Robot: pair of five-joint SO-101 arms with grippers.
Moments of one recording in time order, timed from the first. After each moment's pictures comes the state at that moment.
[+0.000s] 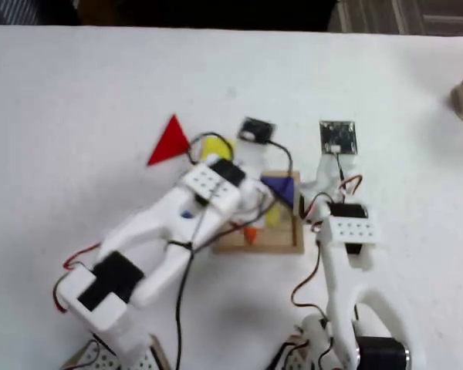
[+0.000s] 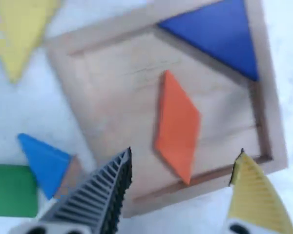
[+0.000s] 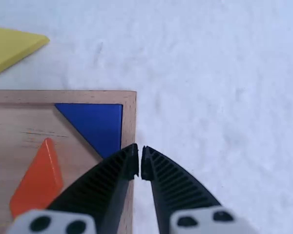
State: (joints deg) left arm 30.4 9.8 16.6 62.3 18.8; right arm -1.5 -25.1 57.8 31.5 3.6
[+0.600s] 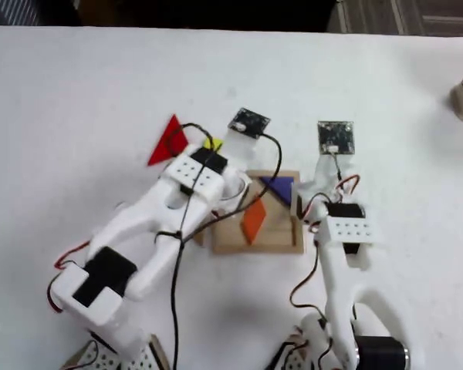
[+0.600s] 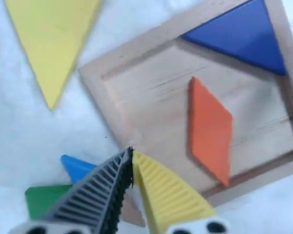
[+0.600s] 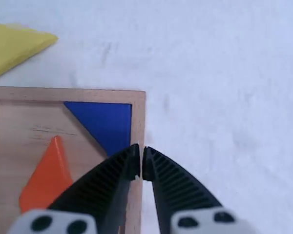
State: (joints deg) left arm 25.0 9.8 16.4 61.7 5.8; right arm -4.0 -25.1 57.8 31.5 3.6
